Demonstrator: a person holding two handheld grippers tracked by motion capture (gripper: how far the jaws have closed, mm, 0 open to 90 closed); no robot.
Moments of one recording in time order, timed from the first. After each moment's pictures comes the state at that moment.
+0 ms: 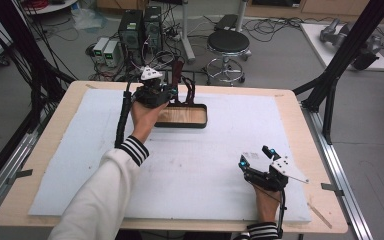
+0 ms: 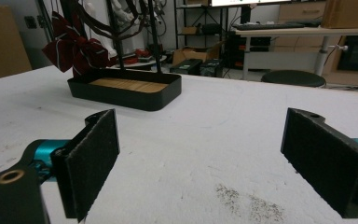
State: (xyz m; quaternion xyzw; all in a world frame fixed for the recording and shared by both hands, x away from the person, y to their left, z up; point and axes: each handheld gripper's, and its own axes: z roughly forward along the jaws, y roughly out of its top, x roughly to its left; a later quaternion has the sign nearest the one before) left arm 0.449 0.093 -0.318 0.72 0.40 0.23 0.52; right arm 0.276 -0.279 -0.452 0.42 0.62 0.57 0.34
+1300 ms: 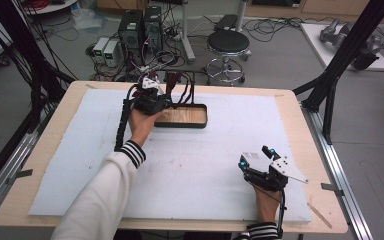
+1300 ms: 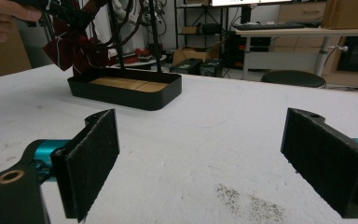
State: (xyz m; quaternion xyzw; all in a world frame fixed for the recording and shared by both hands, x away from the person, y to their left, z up) left arm 0.461 0.108 -0.359 0.74 0.43 0.23 0.46; right arm 0.275 -0.279 -0.452 0.42 0.63 0.57 0.34
